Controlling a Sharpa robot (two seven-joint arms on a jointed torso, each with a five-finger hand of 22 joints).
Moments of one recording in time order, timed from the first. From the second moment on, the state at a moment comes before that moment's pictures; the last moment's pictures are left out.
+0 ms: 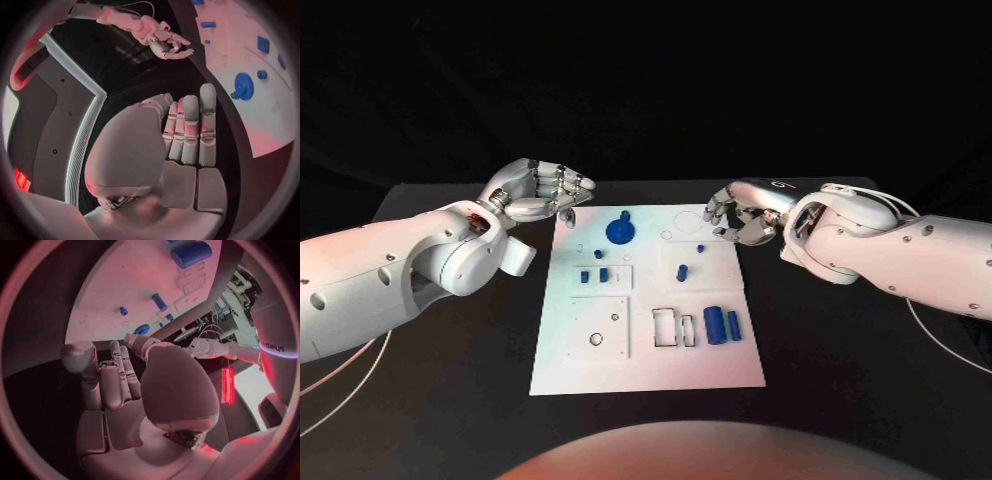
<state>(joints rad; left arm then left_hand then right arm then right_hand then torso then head) 1.18 -0.92 -0.04 1.49 -0.36 -0.19 0.36 1.54 -0.20 0.42 0.25 0.21 0.94 0.16 0.34 0.18 1.02 0.09 0.48 0.10 1.16 0.02 1.09 0.49 0.18 1.13 0.11 0.82 0.59 1.28 -0.86 -0.18 1.50 -1.42 -0.31 0.00 1.37 -0.19 0.56 0.08 0.20 0.85 0.17 0.30 0.38 0.95 0.11 0.32 0.07 1.46 0.02 1.37 1.24 0.14 1.42 0.11 0.95 0.98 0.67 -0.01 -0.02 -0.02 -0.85</state>
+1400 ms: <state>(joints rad) 1.17 -0.94 -0.04 1.53 -0.21 -0.17 0.41 1.53 -0.20 0.42 0.25 0.21 0.92 0.18 0.34 0.18 1.01 0.10 0.48 0.10 1.16 0.02 1.09 0.49 0.18 1.14 0.11 0.81 0.59 1.22 -0.78 -0.18 1.45 -1.76 -0.29 -0.02 1.36 -0.20 0.61 0.07 0.17 0.89 0.14 0.28 0.36 0.97 0.09 0.33 0.07 1.46 0.01 1.41 1.30 0.12 1.44 0.09 1.06 1.08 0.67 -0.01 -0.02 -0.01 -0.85</state>
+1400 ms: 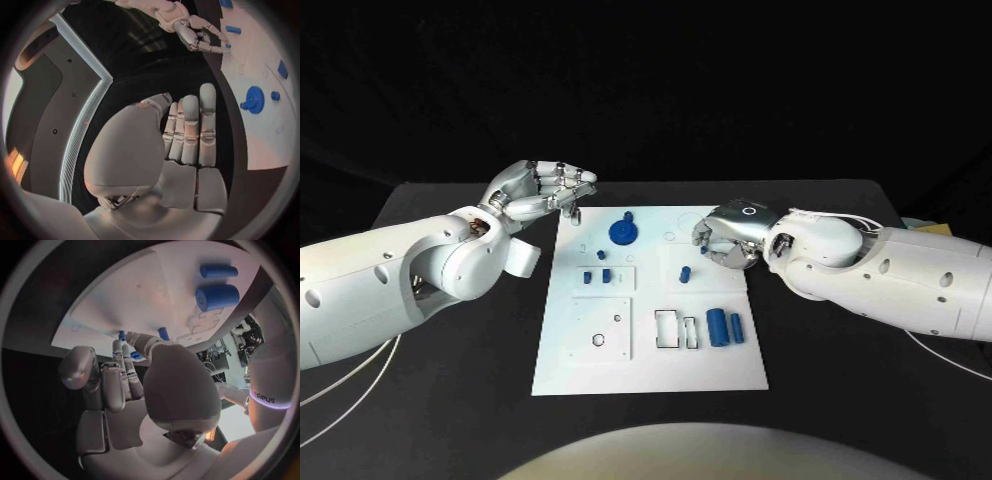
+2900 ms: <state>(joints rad) 1.17 -0.94 -0.04 1.54 -0.20 -0.16 0.38 1.52 -0.20 0.42 0.25 0.21 0.91 0.18 0.34 0.18 1.00 0.10 0.48 0.10 1.16 0.02 1.09 0.49 0.18 1.14 0.11 0.81 0.59 1.19 -0.74 -0.18 1.43 -1.77 -0.31 -0.12 1.39 -0.14 0.61 0.00 0.13 0.98 0.12 0.34 0.42 1.05 0.08 0.37 0.11 1.47 -0.01 1.43 1.31 0.10 1.46 0.08 1.18 1.20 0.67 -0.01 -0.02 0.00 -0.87</state>
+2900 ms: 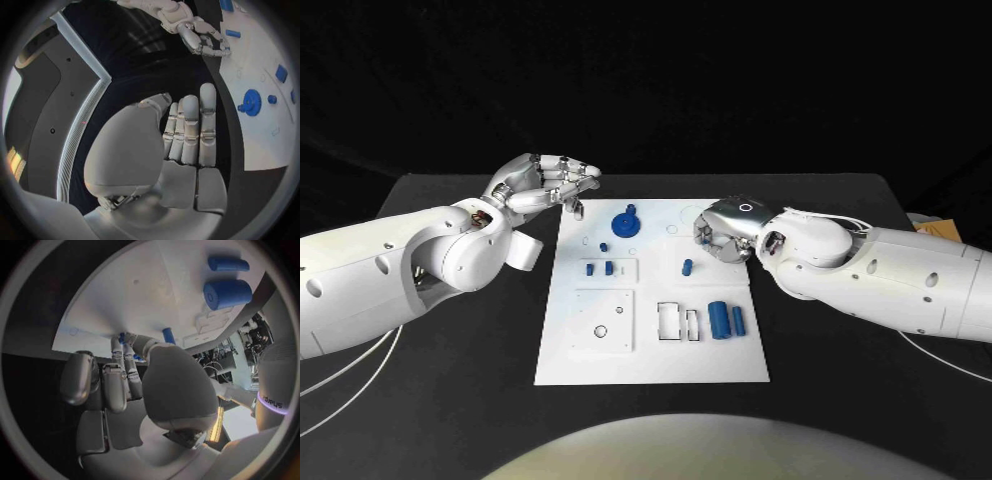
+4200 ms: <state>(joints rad) 1.17 -0.94 -0.04 1.52 -0.20 -0.16 0.37 1.52 -0.20 0.42 0.25 0.21 0.91 0.18 0.33 0.18 1.00 0.11 0.48 0.10 1.16 0.02 1.09 0.49 0.18 1.14 0.11 0.81 0.58 1.20 -0.85 -0.15 1.67 -1.73 -0.44 -0.14 1.39 -0.14 0.64 -0.02 0.13 0.98 0.13 0.34 0.43 1.06 0.09 0.37 0.11 1.47 -0.02 1.44 1.31 0.09 1.47 0.08 1.19 1.22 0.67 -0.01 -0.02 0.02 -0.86</state>
